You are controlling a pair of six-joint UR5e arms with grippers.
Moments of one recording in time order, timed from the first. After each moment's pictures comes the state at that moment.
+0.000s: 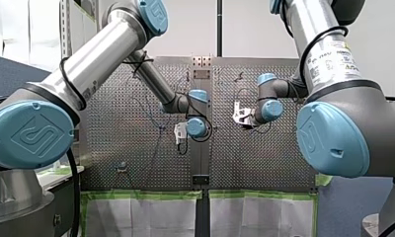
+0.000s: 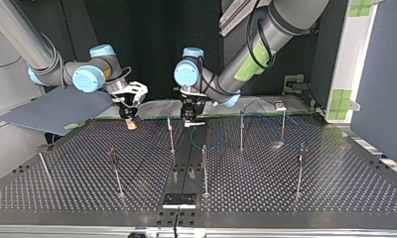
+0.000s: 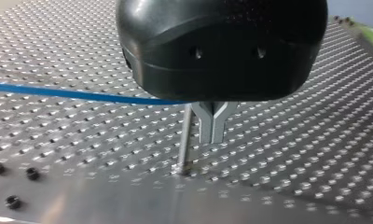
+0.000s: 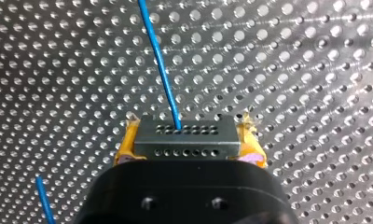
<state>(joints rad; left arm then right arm) -0.56 -2.28 -1.48 -2.59 -1.98 -1.70 1.92 -1.04 1.62 -0.36 1.37 1.64</state>
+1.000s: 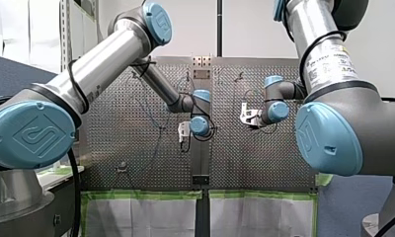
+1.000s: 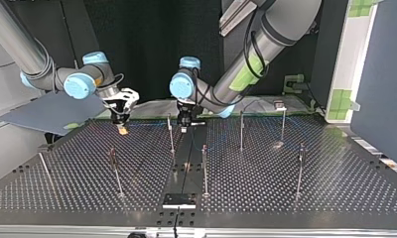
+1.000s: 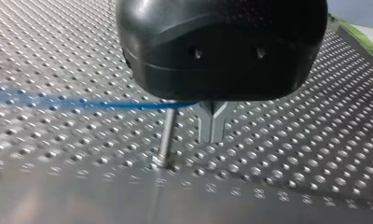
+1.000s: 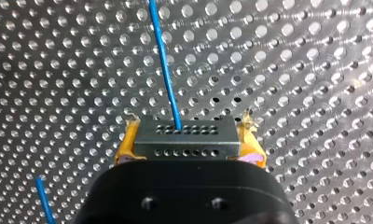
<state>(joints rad) -0.55 -2.36 -1.34 -2.73 -1.97 -1.65 1.86 -1.00 1.57 -0.36 1.34 1.64</state>
